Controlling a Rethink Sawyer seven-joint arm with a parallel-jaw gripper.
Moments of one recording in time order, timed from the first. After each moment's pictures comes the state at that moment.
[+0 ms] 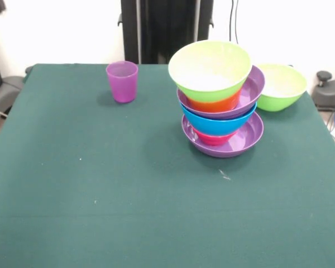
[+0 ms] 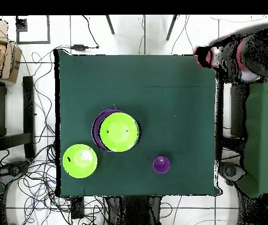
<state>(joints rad) -1.11 -0.61 1.29 1.14 -0.74 1.42 1.69</state>
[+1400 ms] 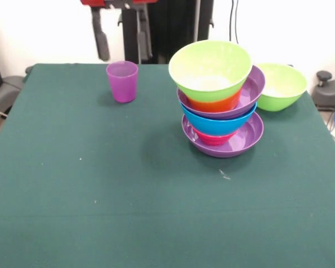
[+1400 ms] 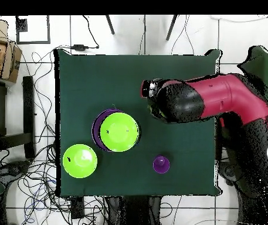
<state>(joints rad) -0.96 -0.83 1.01 1.65 -0.64 0.85 2.08</state>
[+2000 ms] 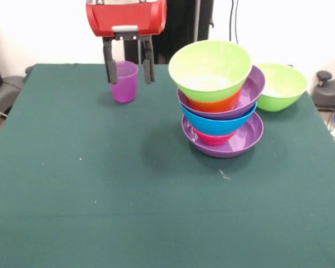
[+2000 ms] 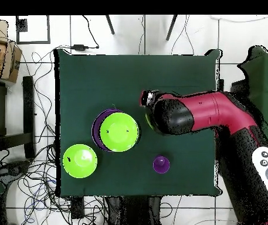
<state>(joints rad) -0.90 -0.83 0.84 1.74 -0.64 0.66 2.12</state>
